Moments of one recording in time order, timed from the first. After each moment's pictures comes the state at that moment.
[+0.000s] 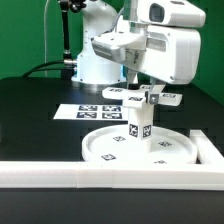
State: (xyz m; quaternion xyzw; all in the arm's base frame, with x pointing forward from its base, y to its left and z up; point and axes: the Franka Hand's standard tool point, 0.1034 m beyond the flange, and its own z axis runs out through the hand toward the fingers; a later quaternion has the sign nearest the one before) arm 0.563 0.036 0.098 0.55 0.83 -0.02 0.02
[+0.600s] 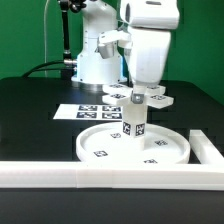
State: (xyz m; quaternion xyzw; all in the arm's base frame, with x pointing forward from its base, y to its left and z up) arm 0.559 0.027 0.099 0.73 0.68 -0.04 0.00
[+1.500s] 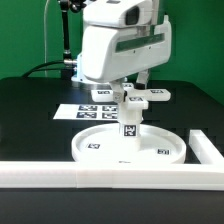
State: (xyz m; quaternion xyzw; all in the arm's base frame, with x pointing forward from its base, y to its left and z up) arm 0.560 0.016 0.098 0.94 0.34 -0.02 -0.02
